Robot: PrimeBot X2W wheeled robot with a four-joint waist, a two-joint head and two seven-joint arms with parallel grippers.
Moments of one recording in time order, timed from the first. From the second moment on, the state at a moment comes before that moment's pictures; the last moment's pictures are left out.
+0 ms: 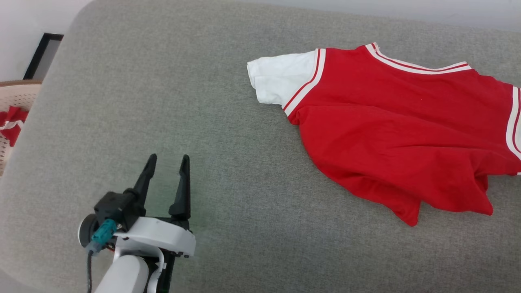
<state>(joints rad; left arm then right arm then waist) -0.26 0.26 -0.27 0.21 -0.45 0.08 -0.26 -0.91 -0.73 0.59 0.90 0.73 0.13 0.53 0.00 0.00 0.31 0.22</state>
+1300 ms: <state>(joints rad) -1.12 0.74 -0.68 0.58 -0.89 -0.13 0.58 -0.48 -0.38 0.10 0.25 0.52 0.13 -0.25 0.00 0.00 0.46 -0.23</state>
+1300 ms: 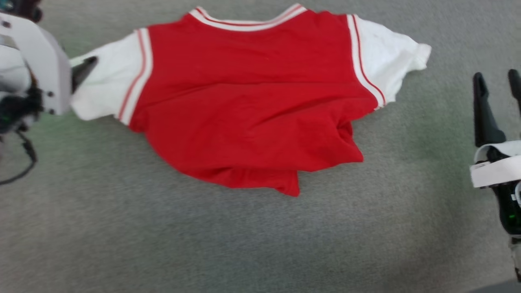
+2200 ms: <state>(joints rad) -1.29 0.83 -0.84 0.51 -1.18 -0.13 0.85 -0.72 -0.45 0.30 0.16 0.49 0.13 -0.01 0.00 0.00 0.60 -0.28</state>
